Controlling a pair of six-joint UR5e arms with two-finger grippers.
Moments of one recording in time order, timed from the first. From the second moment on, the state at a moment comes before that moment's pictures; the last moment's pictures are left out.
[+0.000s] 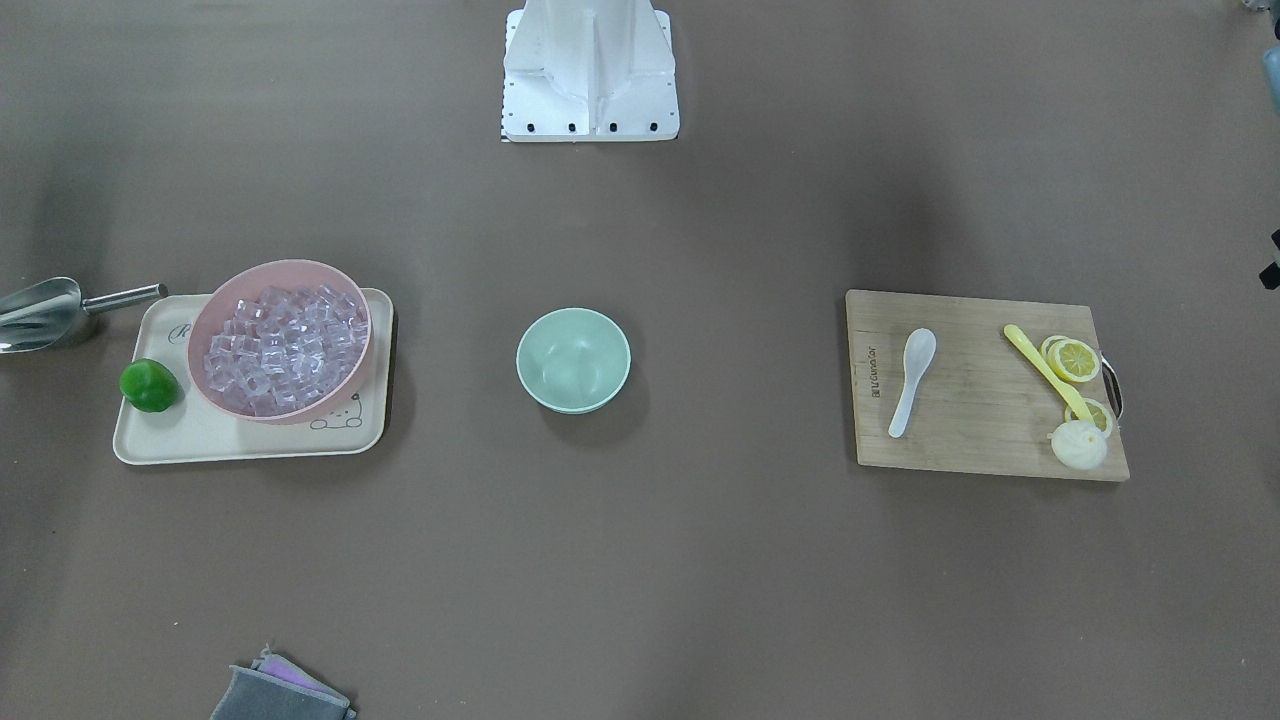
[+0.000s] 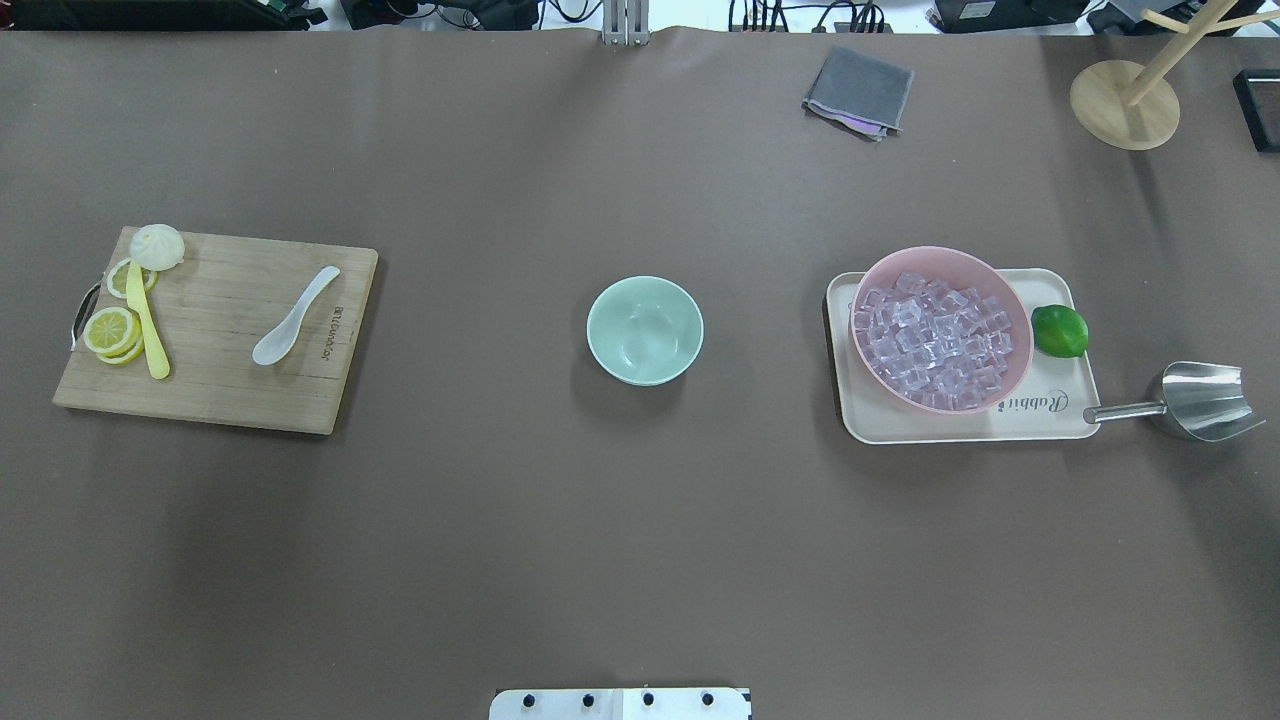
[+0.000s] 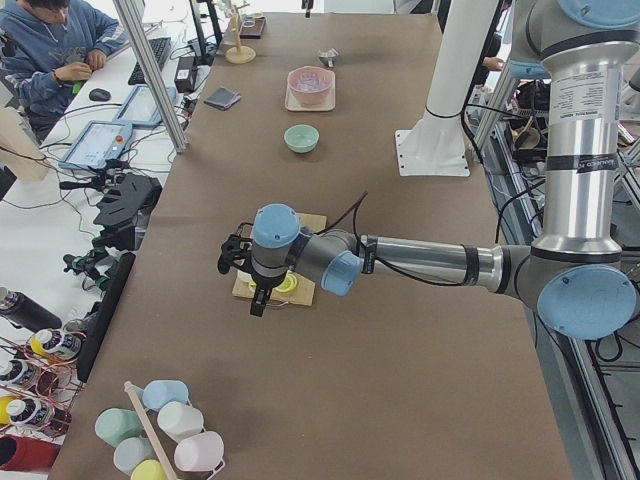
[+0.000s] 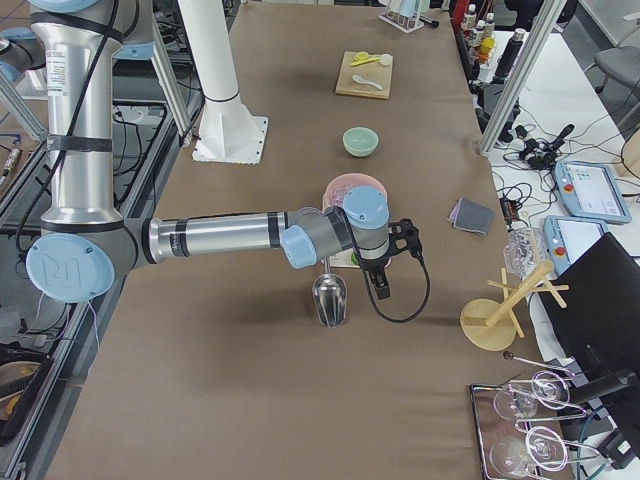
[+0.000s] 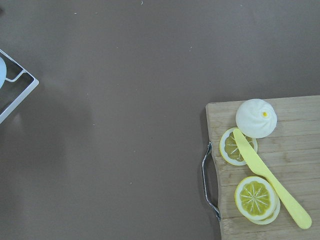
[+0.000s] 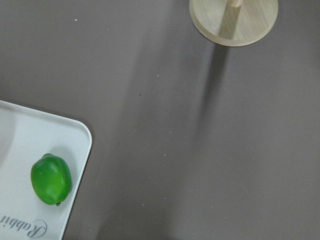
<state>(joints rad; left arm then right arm) -1.46 -1.52 -1.69 -1.96 -2.38 -0.20 1.43 -1.61 1.73 -1.26 2.36 0.12</state>
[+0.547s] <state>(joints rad) -1.37 -1.56 -1.69 -1.99 -2.40 -0.31 1.28 -1.48 1.76 -1.25 2.37 0.31</state>
